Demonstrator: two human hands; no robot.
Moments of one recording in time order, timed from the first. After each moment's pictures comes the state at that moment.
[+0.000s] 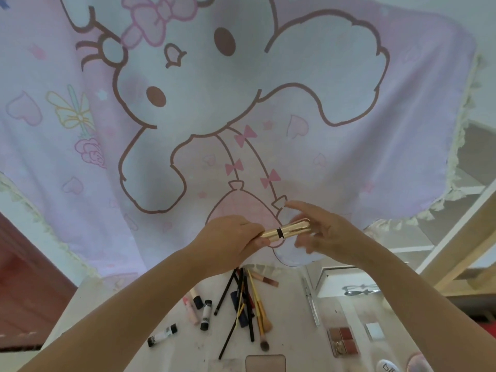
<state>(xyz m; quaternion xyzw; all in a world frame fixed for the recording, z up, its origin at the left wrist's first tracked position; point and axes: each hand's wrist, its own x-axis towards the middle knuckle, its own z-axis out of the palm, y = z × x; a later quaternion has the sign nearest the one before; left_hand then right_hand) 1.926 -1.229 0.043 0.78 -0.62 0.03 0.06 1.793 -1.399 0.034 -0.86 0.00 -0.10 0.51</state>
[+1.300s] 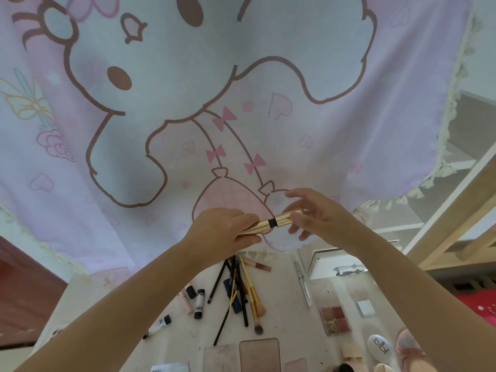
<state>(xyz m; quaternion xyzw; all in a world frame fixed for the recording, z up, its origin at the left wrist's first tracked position) 1.923 -1.243 0.025 0.73 -0.66 0.12 0.15 1.790 -1.411 0.021 -0.83 0.08 -0.12 0.55</state>
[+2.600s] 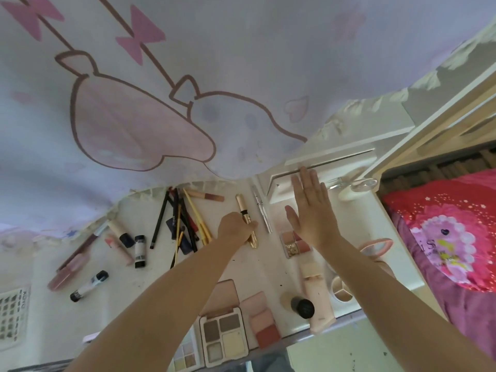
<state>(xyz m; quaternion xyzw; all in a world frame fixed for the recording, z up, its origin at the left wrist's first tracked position) 1.870 -1.360 -0.242 0.87 -0.18 -0.42 0.18 1.736 -1.455 -0.198 -0.93 0.30 -0.14 0.13</state>
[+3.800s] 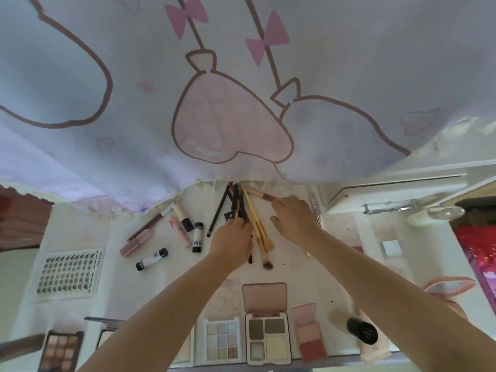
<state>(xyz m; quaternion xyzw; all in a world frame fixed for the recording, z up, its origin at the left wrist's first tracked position) 1.924 -1.249 -0.217 0.87 -0.46 -0.18 0.01 1.856 -1.396 -0.220 -0.98 0.15 0.09 0.11</state>
